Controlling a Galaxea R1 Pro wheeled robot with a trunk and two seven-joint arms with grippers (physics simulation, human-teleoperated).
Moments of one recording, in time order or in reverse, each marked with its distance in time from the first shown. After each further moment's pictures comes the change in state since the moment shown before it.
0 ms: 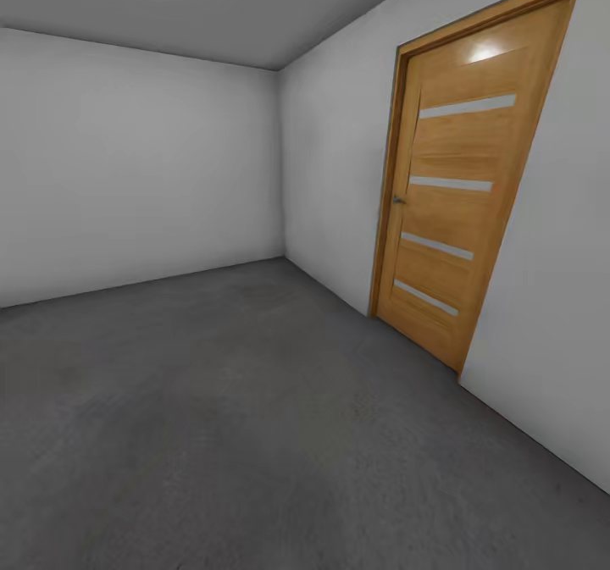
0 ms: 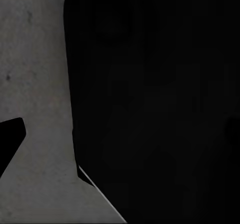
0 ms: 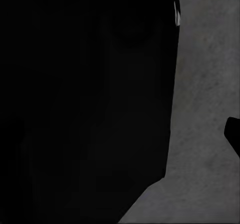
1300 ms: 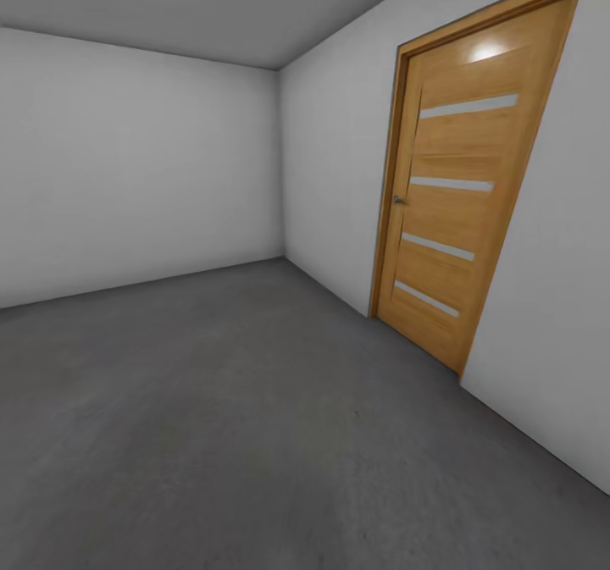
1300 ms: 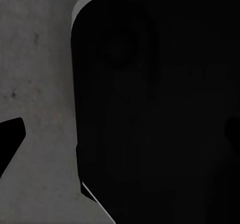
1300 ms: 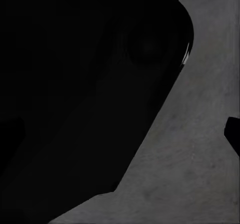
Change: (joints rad) left arm -0.001 0.005 0.000 -0.033 0.004 -0.007 -0.001; right arm -0.001 0.000 0.478 -0.007 -0.047 -0.021 0.001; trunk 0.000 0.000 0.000
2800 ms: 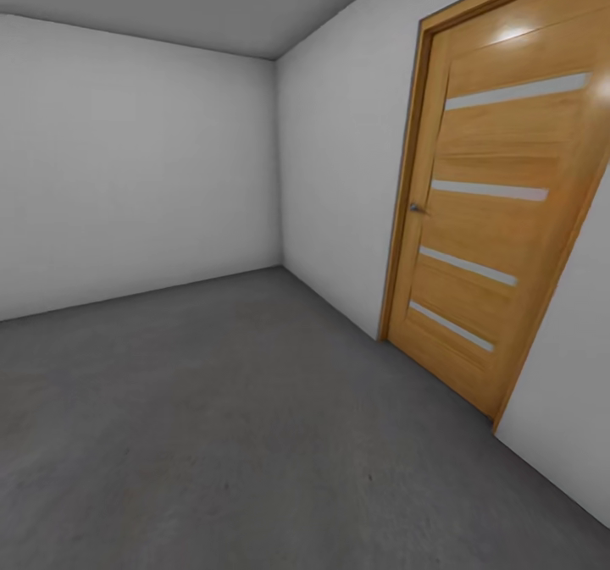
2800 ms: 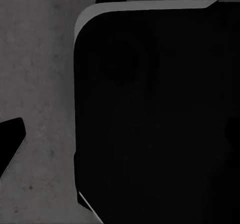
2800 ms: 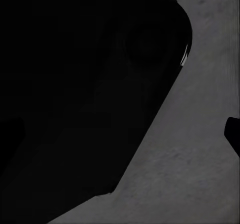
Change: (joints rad) left arm 0.000 0.001 0.007 -0.025 0.027 -0.001 0.001; right arm 0.000 -0.002 0.003 0.000 0.001 -0.004 0.000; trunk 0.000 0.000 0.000
